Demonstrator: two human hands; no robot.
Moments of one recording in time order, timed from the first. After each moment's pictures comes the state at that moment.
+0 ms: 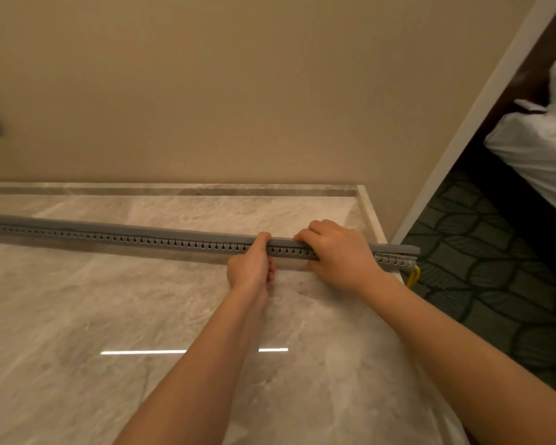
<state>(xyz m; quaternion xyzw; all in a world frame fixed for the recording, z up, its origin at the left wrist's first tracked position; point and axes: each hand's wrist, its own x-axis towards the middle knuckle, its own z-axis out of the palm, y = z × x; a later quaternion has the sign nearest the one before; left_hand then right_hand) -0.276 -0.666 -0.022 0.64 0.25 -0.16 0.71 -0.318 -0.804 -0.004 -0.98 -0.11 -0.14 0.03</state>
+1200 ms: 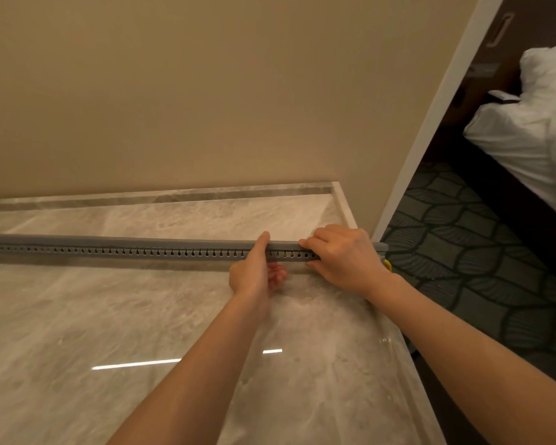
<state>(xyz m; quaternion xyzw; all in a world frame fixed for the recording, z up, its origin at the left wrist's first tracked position) -0.298 -0.697 -0.022 0.61 0.24 -0.19 0.74 -0.350 -0.842 -0.002 -0.96 -0.15 -0.25 0.01</state>
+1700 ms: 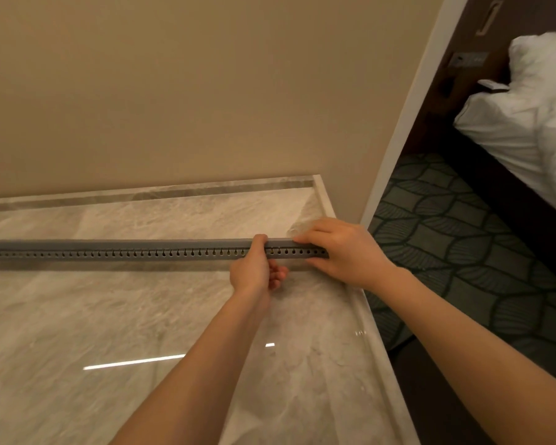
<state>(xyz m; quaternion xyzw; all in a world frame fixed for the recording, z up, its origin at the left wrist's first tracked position) -0.317 -0.727 -0.019 0.62 0.22 -0.21 0.73 -0.371 -0.875 0.005 -0.97 -0.14 -0.16 0.11</state>
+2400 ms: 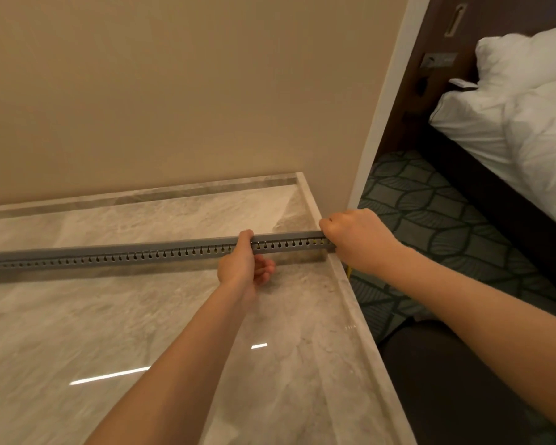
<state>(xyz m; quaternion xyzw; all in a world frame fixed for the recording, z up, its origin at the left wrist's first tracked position) -0.317 -0.722 -0.017 0.63 0.20 -0.26 0.71 -0.385 -0.892 0.021 -0.98 -0.03 -0.02 -0.18</state>
